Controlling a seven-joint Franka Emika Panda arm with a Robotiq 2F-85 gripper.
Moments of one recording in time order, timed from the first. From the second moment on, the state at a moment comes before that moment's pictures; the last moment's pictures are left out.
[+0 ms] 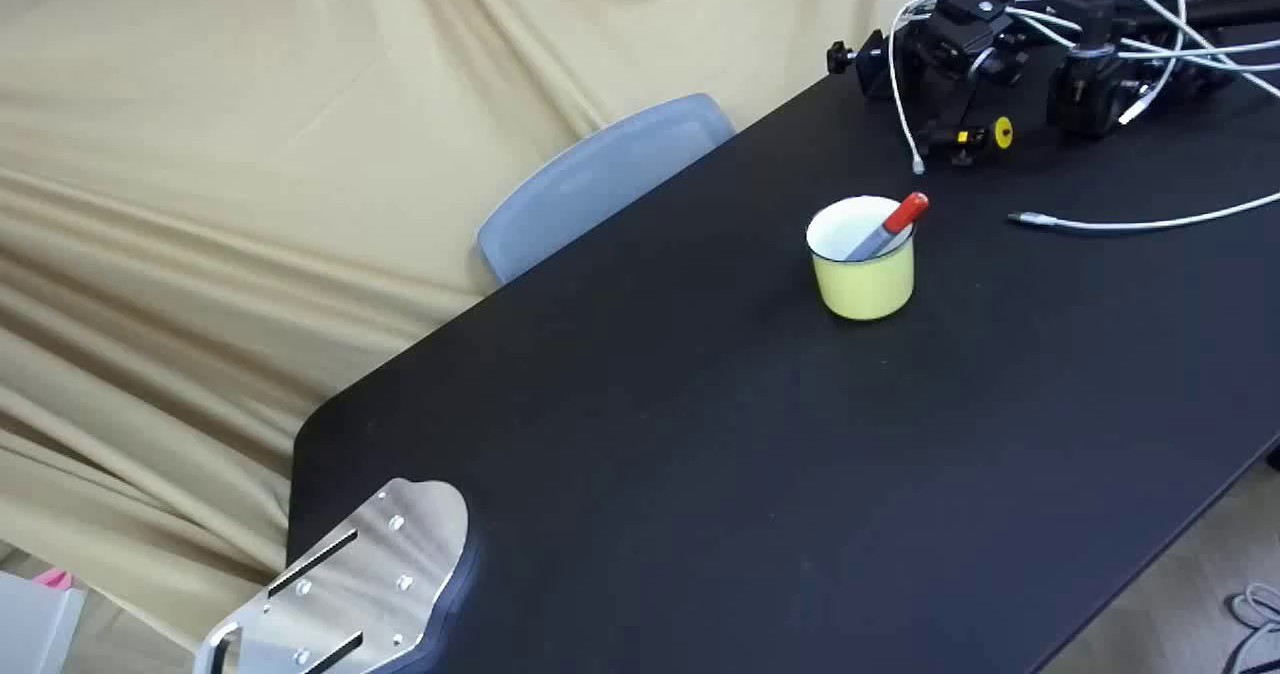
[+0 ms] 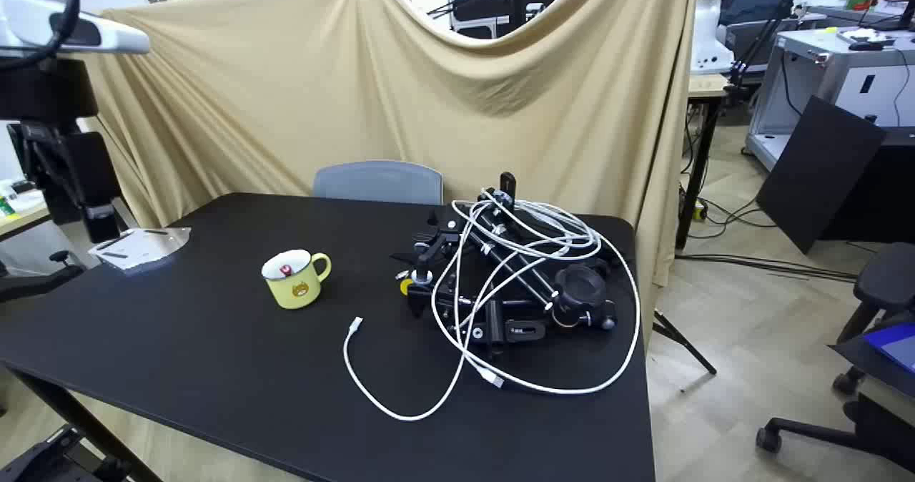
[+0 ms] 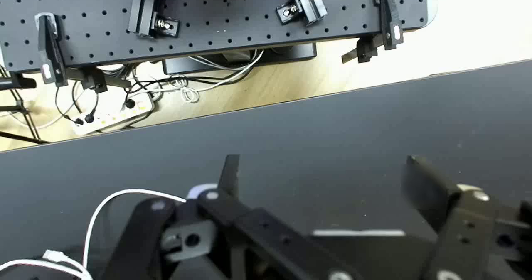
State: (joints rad) arm 0.02 -0.66 0.07 -2.58 0.12 1.72 0.16
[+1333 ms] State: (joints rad) arm -0.01 -0.58 0.15 -2.64 -0.01 2.11 0.22
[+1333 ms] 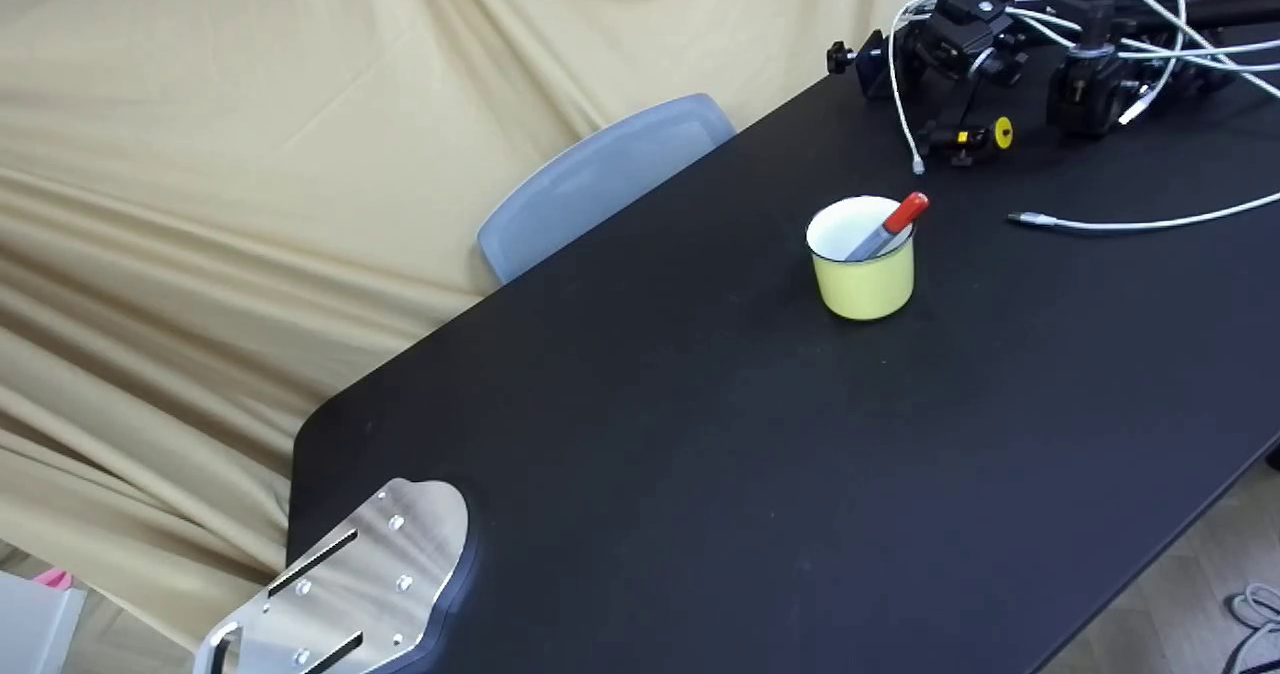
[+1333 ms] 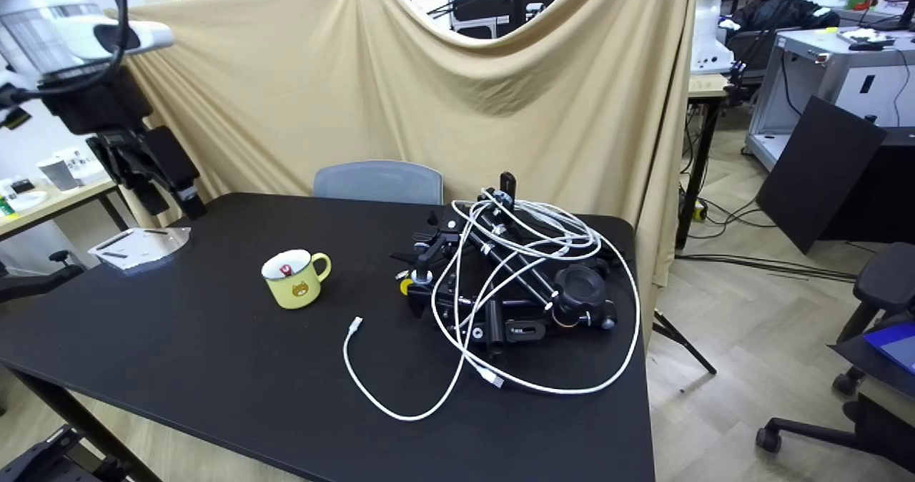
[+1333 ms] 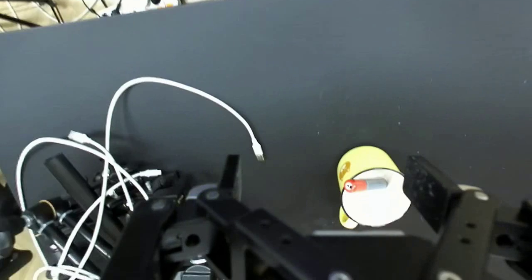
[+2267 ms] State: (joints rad) arm 0.02 -0.14 0.09 -2.57 0.06 2.39 0.05
